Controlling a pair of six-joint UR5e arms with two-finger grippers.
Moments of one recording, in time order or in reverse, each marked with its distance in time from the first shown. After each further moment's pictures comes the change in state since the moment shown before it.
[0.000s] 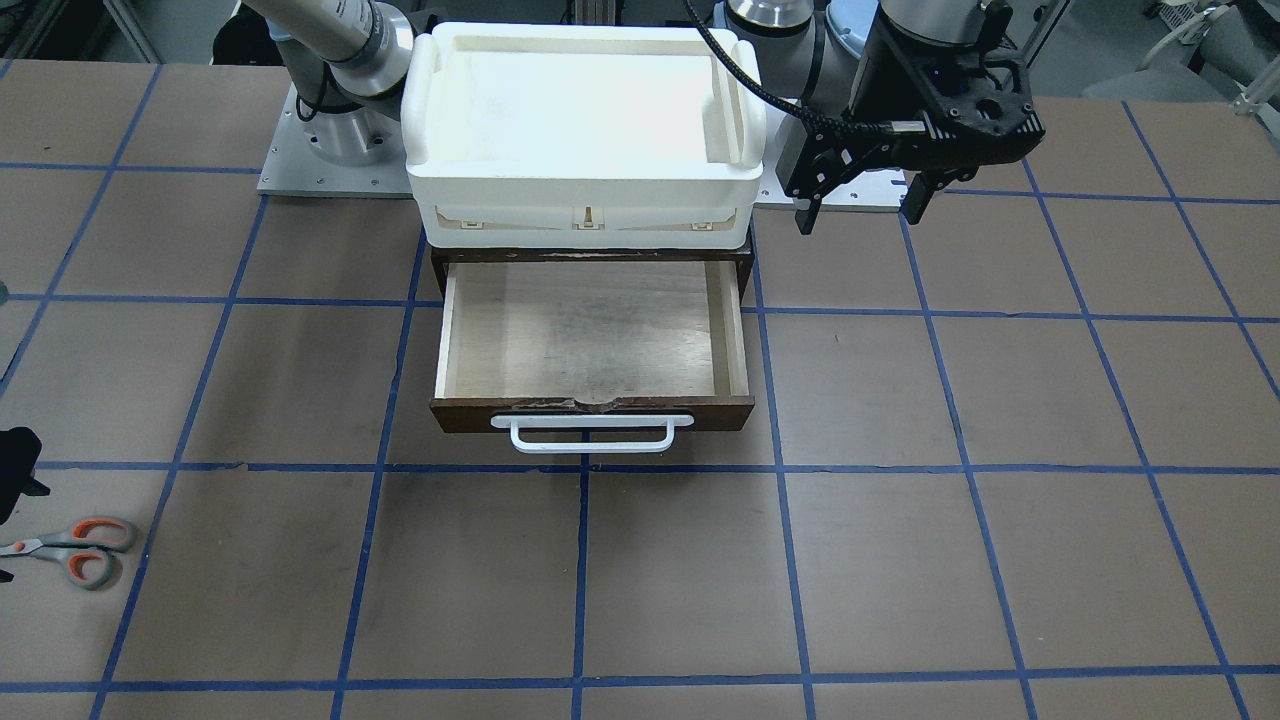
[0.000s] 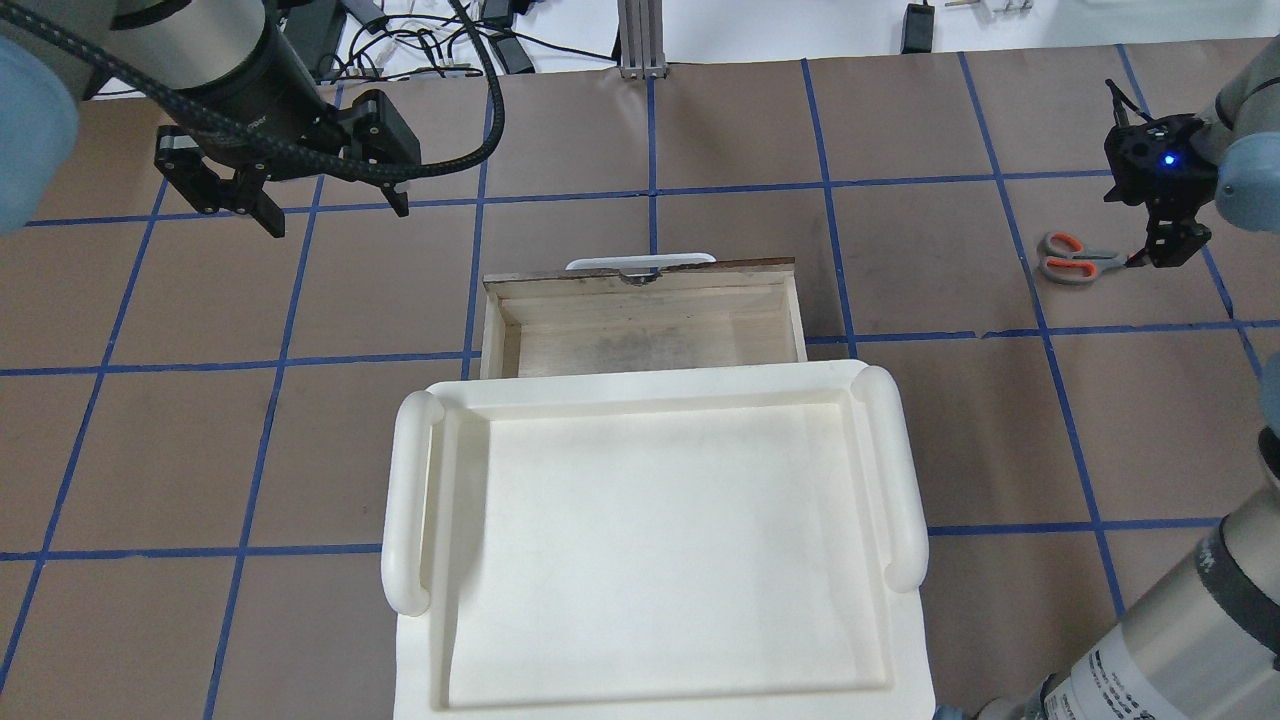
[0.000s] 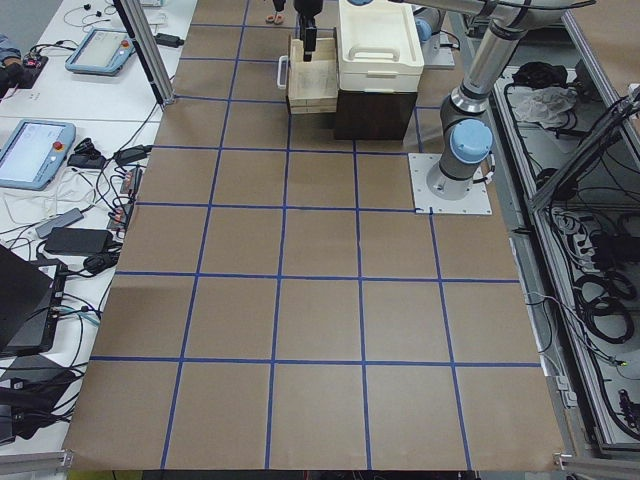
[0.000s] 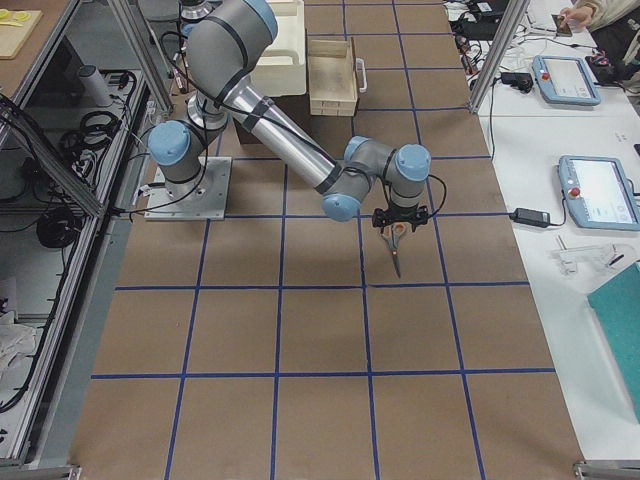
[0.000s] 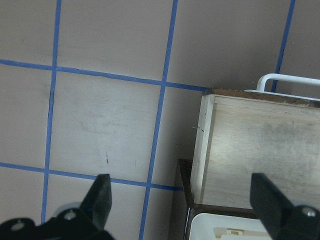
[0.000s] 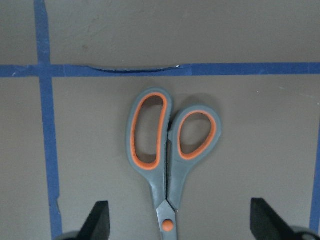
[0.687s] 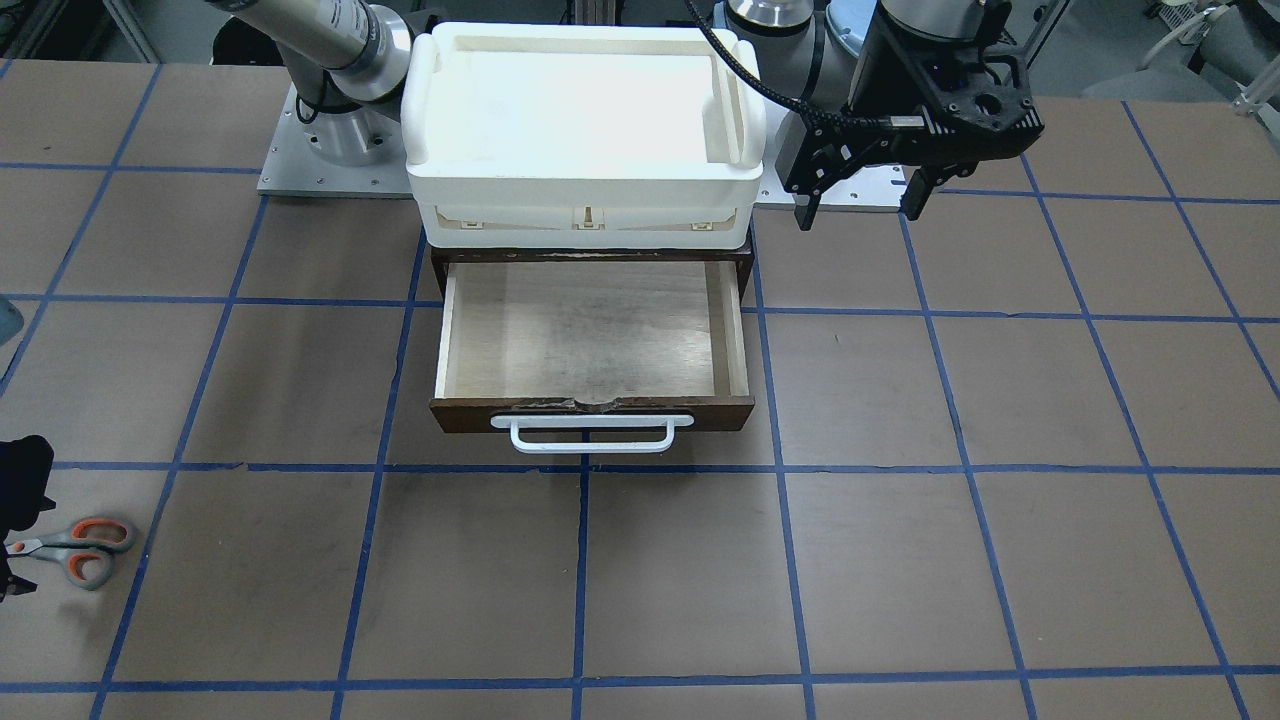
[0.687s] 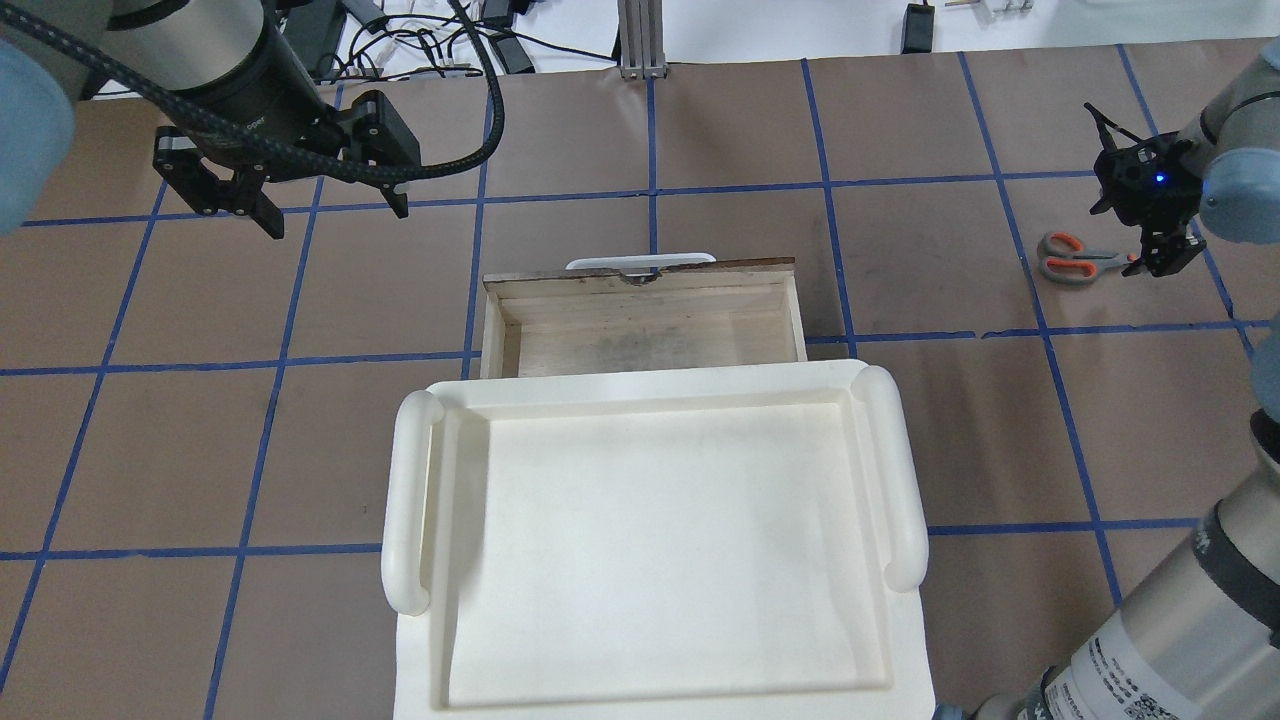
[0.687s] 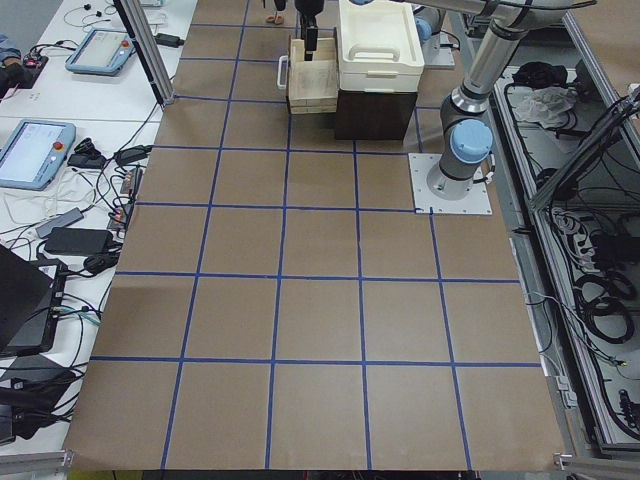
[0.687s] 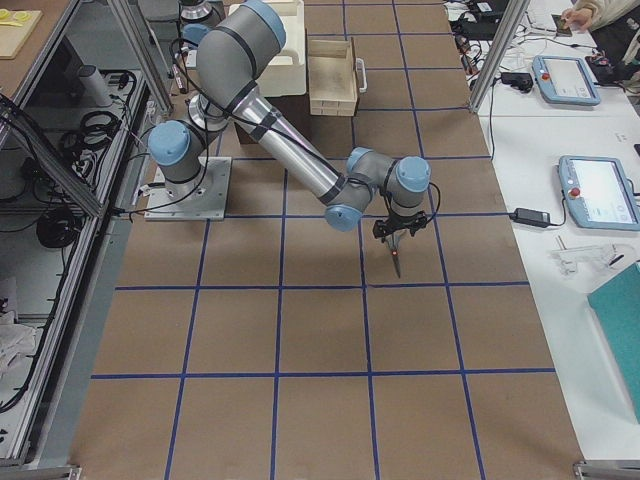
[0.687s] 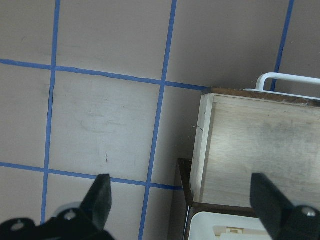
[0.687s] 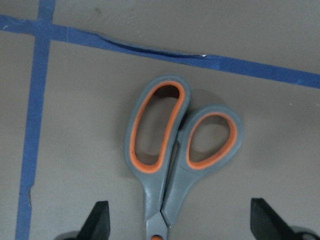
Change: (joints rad) left arm -0.001 0.005 0.000 -0.009 0.001 -0.001; right arm -0.005 0.056 -0.003 -0.043 -0.002 -0.141
